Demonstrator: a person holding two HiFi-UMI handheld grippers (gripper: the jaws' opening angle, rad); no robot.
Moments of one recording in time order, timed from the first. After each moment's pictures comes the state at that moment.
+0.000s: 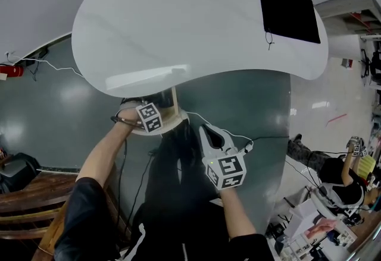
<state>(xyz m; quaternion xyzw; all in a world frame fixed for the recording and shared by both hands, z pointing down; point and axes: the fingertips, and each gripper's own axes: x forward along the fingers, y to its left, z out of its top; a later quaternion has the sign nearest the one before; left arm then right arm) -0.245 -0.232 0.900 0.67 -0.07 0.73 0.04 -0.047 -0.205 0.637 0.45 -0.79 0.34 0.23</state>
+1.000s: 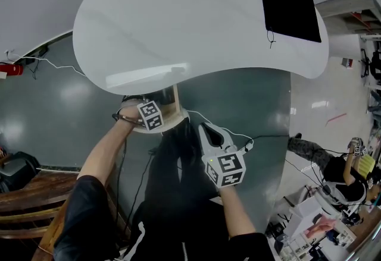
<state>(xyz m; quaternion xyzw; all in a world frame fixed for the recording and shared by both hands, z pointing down) -0.244 -0.231 0.907 0.68 -0.07 0.73 0.03 -0.054 -0.201 0.643 0.44 -0.79 0.35 0.23</state>
